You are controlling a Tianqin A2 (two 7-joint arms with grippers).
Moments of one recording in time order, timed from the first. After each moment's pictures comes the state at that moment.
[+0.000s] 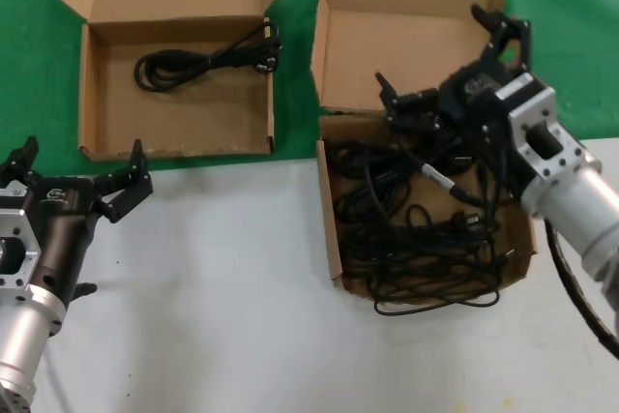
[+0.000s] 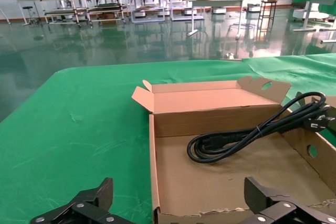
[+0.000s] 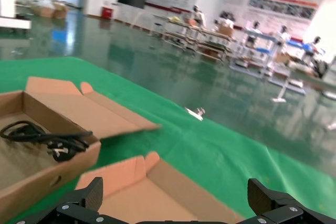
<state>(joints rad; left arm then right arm) -0.01 -0.30 1.60 -1.60 -1.79 0.01 -0.01 0.40 0.31 -1.77 1.50 1.56 -0.22 -0.11</state>
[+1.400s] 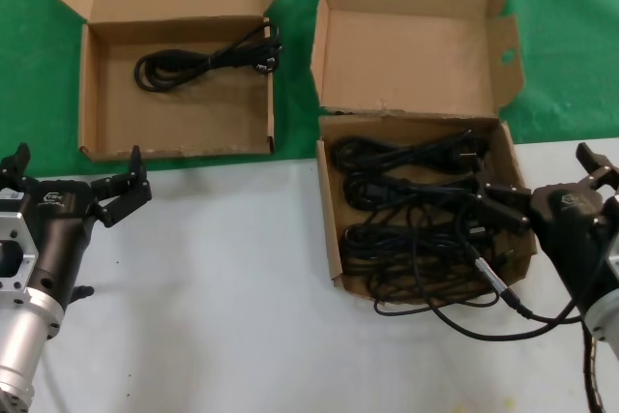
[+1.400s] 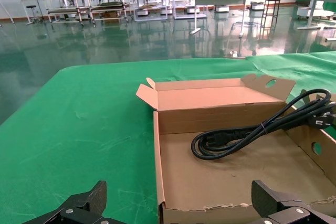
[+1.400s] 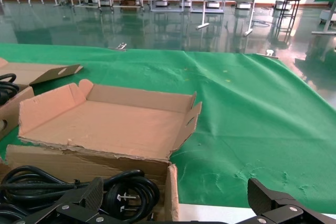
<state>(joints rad) 0.00 -0.30 1.60 -1.60 -1.80 0.00 0.00 0.03 0.30 -1.61 1.59 1.78 -0.02 -0.01</state>
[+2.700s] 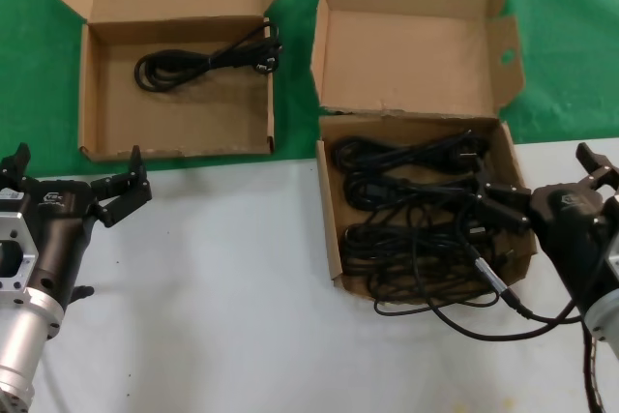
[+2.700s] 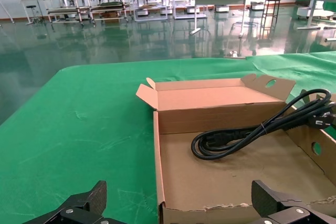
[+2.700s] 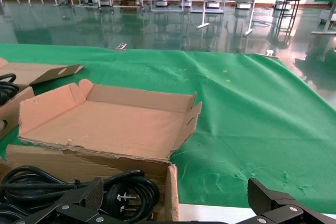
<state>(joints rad) 0.00 -0.30 1.60 -1.60 -1.80 0.00 0.00 0.03 0.30 -1.61 1.59 1.78 -0.02 -0.01</state>
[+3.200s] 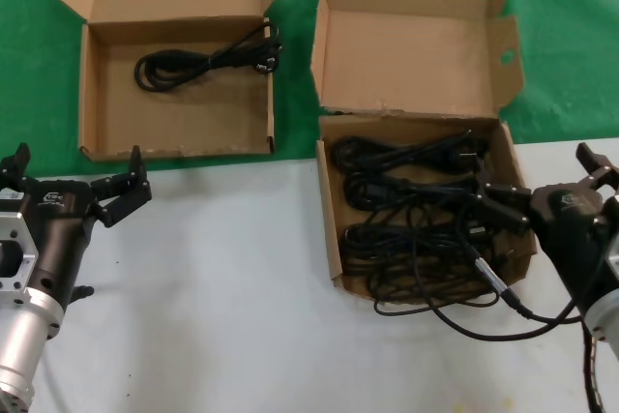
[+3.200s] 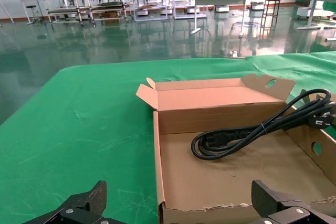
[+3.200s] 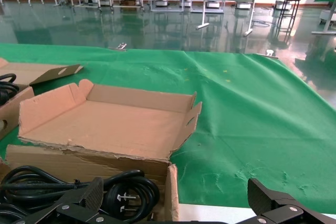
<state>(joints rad) 0.00 -0.30 1.60 -1.60 -1.80 0.00 0.00 0.03 0.30 -1.61 1.59 1.78 -0.02 -0.01</state>
